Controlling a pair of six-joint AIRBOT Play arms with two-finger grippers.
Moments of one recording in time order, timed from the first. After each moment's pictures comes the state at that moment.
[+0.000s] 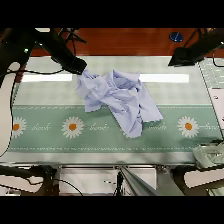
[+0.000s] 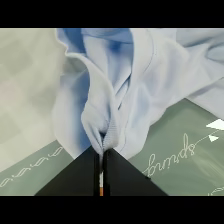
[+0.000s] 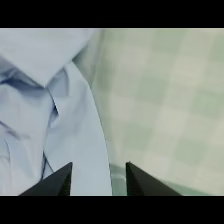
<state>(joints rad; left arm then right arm) -0.32 -1.63 1.92 1.40 -1.60 -1.40 -0.11 -1.65 1.87 -1.22 1.59 1.39</state>
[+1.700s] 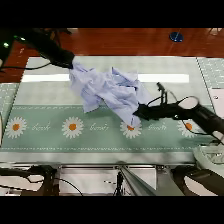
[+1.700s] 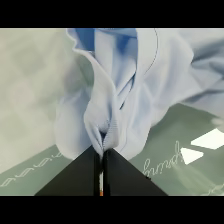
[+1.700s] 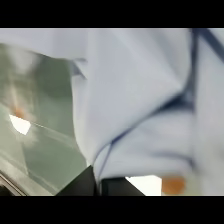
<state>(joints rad) -0.16 -1.58 1.96 1.27 -1.61 -1.38 0.17 -1.09 0.71 -0.58 0.90 1.31</state>
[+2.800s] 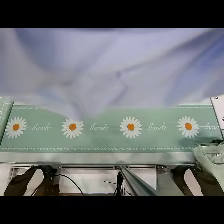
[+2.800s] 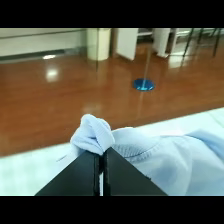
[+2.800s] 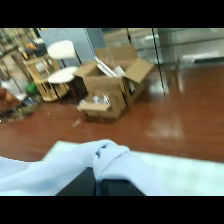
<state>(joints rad) 0.38 -0.77 2.08 0.84 -1.54 -1.45 -0.34 -0.71 1.84 -0.73 1.42 1.57</state>
